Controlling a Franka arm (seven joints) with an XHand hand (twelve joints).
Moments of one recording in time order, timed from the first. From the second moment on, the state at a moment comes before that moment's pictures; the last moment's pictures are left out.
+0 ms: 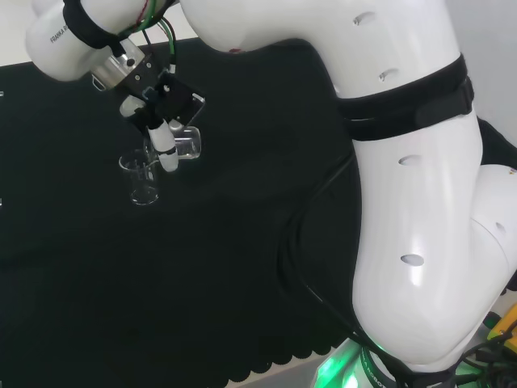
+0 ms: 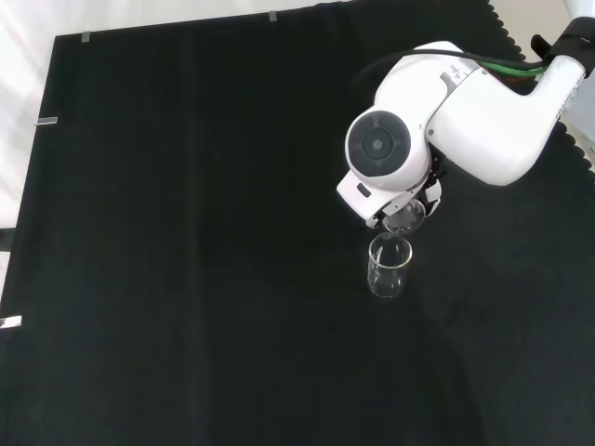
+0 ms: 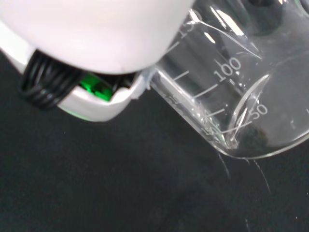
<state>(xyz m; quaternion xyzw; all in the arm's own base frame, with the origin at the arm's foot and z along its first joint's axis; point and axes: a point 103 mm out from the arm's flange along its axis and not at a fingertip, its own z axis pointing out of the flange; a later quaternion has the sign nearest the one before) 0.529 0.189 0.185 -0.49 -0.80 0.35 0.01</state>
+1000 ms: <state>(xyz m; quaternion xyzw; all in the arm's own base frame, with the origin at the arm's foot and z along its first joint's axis) 0.529 0.179 0.185 -0.49 -0.80 0.36 0.01</state>
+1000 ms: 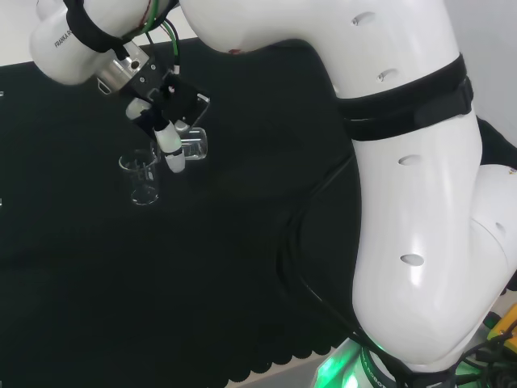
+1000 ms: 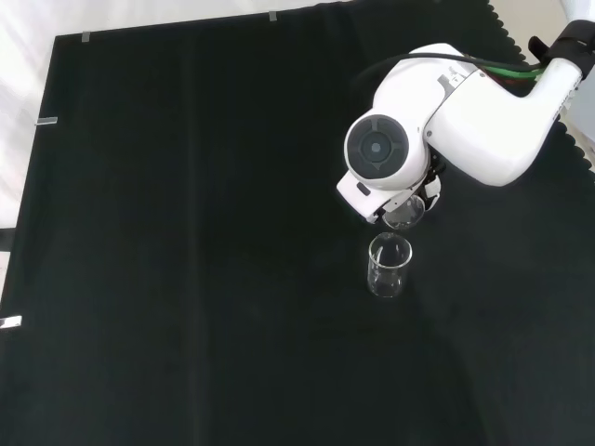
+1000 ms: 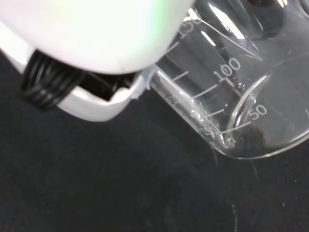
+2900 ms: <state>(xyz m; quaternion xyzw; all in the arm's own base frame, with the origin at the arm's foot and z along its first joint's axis) 0.540 0.193 0.198 -0.49 -0.80 0.35 0.00</state>
